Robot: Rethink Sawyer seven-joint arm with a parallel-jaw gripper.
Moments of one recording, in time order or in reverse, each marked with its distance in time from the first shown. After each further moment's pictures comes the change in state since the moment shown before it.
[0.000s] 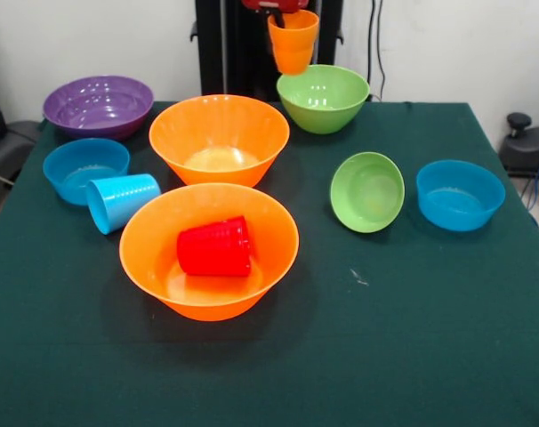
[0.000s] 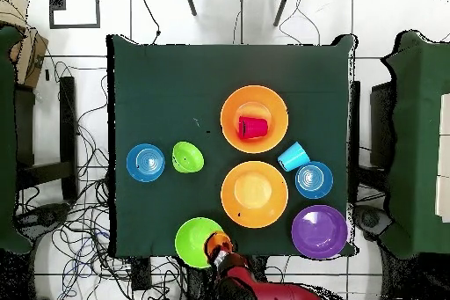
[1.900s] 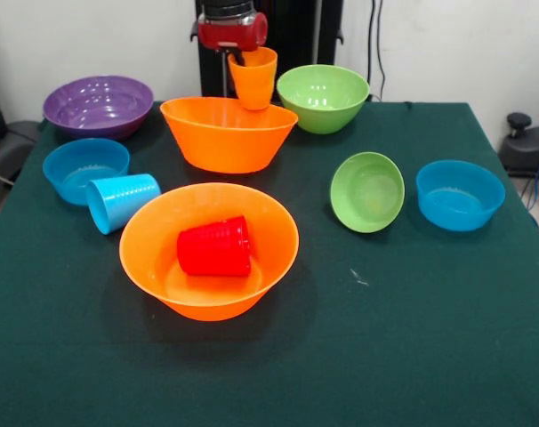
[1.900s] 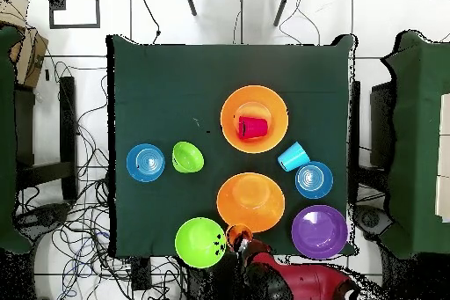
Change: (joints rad) arm -0.148 0.188 0.020 -0.204 -0.219 0.034 0.000
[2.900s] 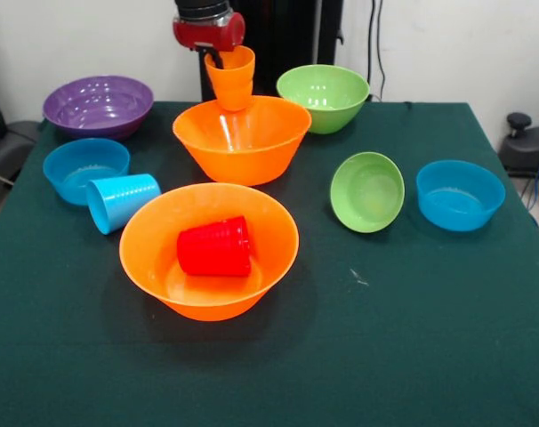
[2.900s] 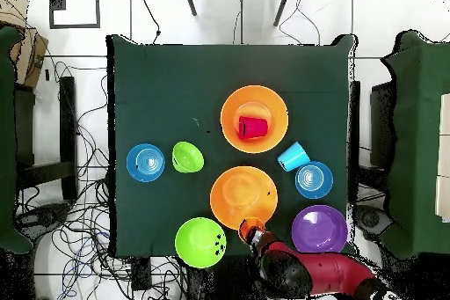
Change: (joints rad) arm -0.131 -0.092 0.174 -0.018 0.016 0.238 0.000
